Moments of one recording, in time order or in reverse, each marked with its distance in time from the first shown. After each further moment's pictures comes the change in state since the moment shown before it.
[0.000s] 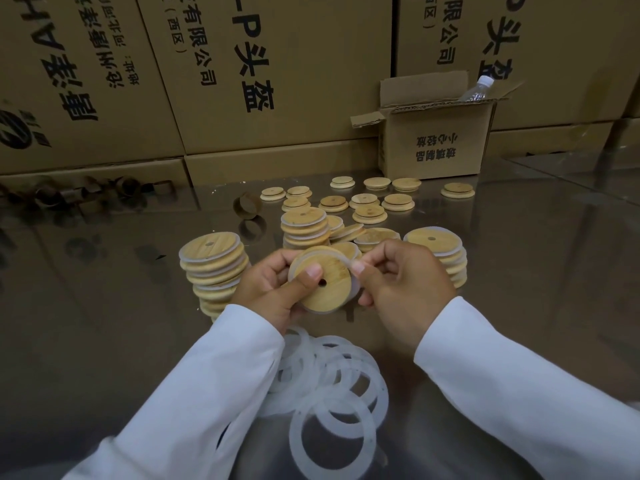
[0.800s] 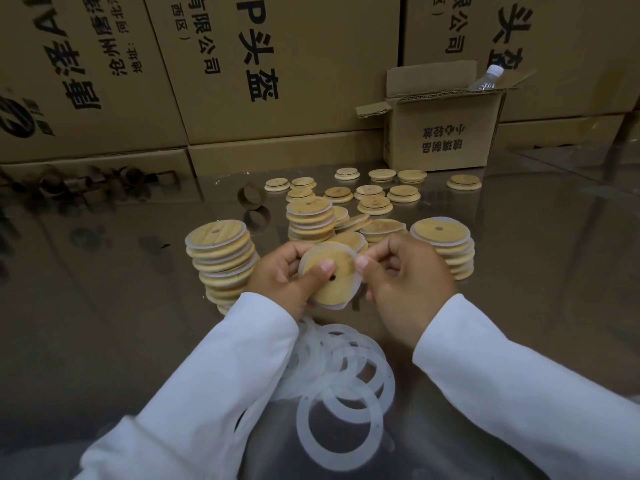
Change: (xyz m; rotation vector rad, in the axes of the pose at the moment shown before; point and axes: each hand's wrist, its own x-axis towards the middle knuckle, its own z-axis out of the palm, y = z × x) left_hand 0.002 -0.007 0.000 0.192 0.049 0.043; right_hand -0.004 0.002 0.006 0.011 0.018 -0.026
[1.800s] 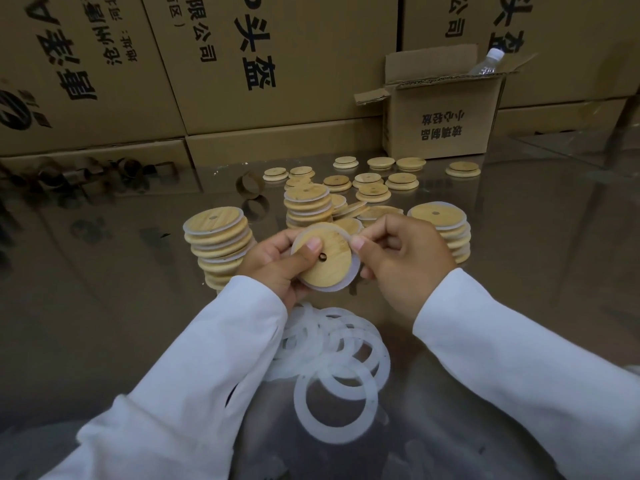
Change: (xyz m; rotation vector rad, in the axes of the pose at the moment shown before) left_hand -0.004 0.006 -0.001 -0.334 -0.051 -0.132; right_hand 0.000 -0.001 -0.003 0.057 -0.023 -0.008
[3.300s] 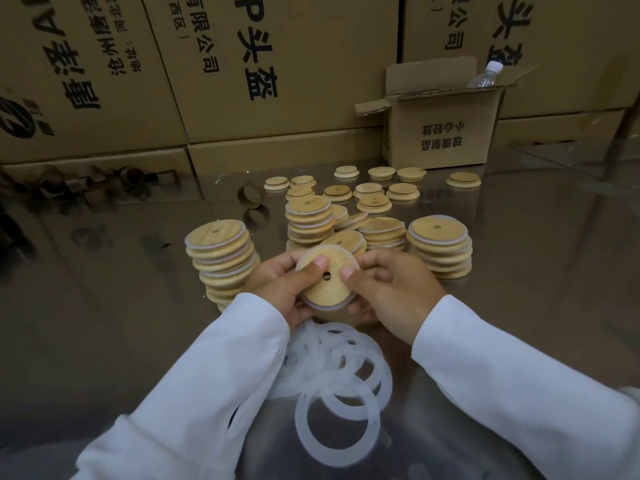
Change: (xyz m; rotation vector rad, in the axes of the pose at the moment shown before) left_hand -0.002 0.002 0.007 -0.008 0.124 -0.155; right_hand 0.001 0.011 0.009 0.146 -0.148 0.227
